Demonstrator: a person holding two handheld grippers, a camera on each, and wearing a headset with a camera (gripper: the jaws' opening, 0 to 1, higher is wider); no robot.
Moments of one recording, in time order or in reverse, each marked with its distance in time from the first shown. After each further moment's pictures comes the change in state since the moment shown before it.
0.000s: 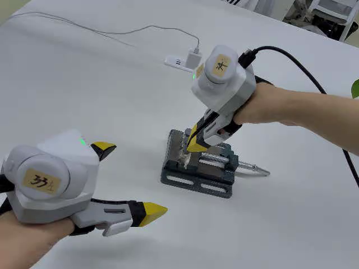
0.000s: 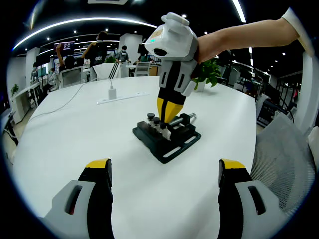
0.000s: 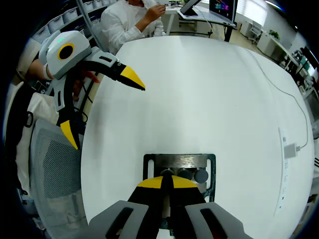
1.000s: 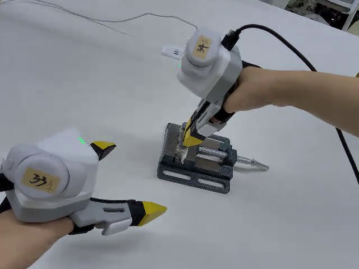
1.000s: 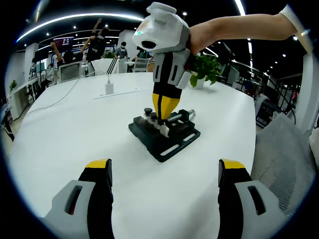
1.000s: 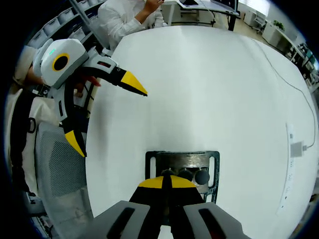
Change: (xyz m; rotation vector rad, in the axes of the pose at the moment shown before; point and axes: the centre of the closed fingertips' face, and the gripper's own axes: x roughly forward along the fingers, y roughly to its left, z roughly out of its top) left arm 0.014 0.000 -0.006 -0.023 0.024 -0.020; right arm 0.003 -0.002 0.000 0.012 0.100 0.060
